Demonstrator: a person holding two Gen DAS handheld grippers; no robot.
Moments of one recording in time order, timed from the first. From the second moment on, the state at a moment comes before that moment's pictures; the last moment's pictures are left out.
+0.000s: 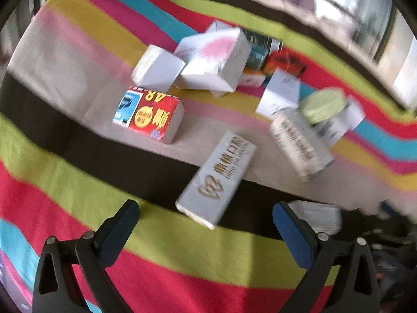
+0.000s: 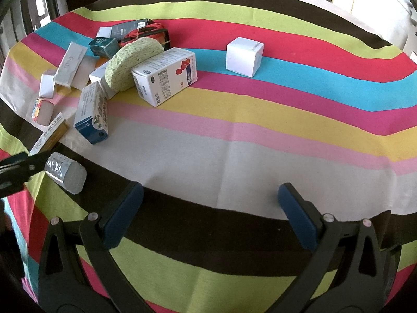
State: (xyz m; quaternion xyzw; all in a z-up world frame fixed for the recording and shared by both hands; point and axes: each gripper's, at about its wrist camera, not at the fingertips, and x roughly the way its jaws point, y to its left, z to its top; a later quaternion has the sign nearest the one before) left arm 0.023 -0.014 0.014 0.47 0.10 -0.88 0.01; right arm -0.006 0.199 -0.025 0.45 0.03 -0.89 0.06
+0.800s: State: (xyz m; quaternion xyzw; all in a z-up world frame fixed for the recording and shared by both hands) left arm 0.048 0.041 0.009 0.44 0.14 -0.88 0.11; right arm -0.003 0.202 -0.024 0.45 0.03 -0.89 0.06
